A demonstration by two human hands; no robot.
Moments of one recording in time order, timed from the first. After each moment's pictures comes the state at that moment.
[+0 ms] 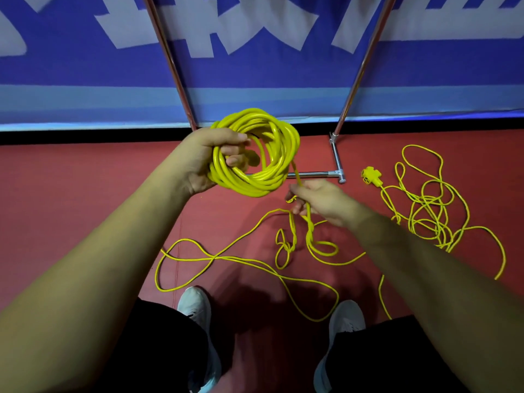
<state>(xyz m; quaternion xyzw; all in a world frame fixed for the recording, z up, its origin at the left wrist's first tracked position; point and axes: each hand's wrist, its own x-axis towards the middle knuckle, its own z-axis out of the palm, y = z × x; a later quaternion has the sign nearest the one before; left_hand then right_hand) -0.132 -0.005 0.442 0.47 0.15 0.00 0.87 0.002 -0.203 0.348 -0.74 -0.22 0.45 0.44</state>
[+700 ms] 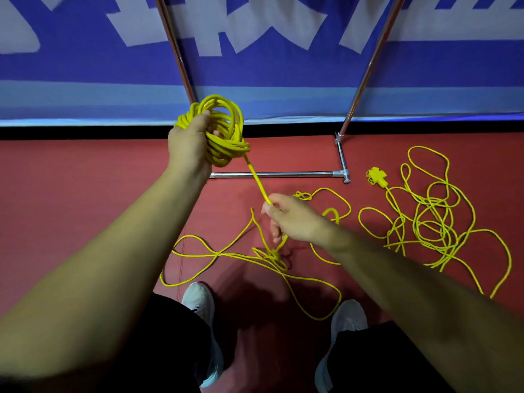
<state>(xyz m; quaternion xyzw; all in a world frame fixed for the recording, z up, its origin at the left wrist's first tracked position) -0.127 0.013 0.423 0.38 0.37 0.39 0.75 -0.068 -0.182 0.359 -0.75 -0.35 0.43 0.36</state>
